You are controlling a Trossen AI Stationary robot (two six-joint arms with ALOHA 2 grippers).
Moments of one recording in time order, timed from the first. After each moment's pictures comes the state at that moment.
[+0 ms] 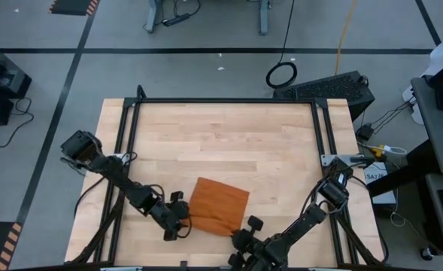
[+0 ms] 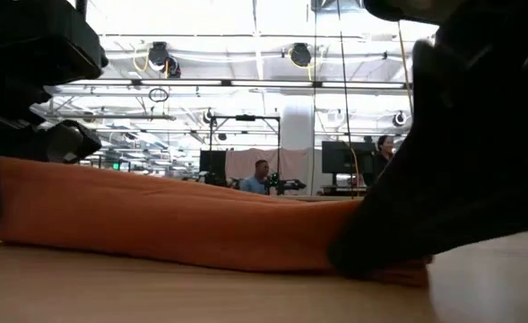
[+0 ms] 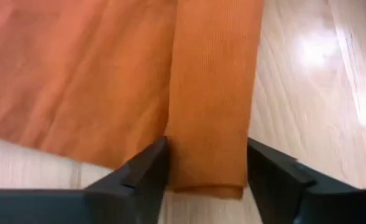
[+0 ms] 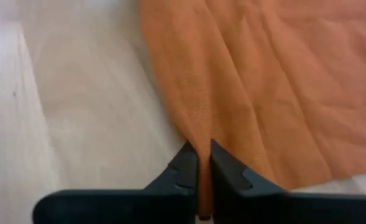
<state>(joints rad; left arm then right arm) -0.65 1.63 0.68 0.02 -0.17 -0.59 0.77 2.32 1.63 -0.59 0.74 1.19</state>
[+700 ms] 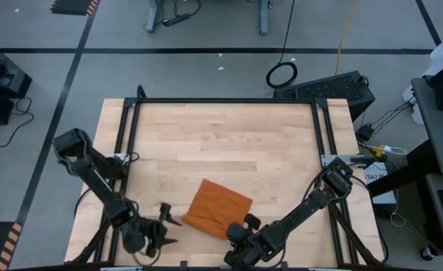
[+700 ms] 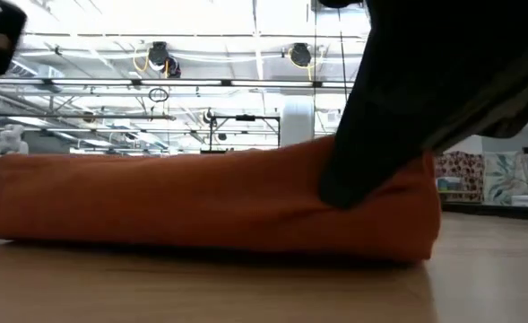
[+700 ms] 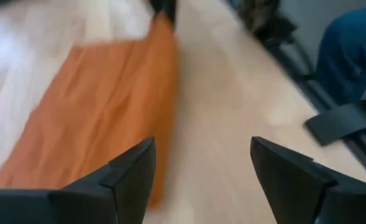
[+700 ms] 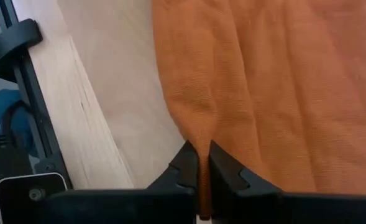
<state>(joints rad) -0.97 1.55 0.68 0.09 -0.60 -0.32 0.68 2.20 1.63 -0.58 0.43 1.19</state>
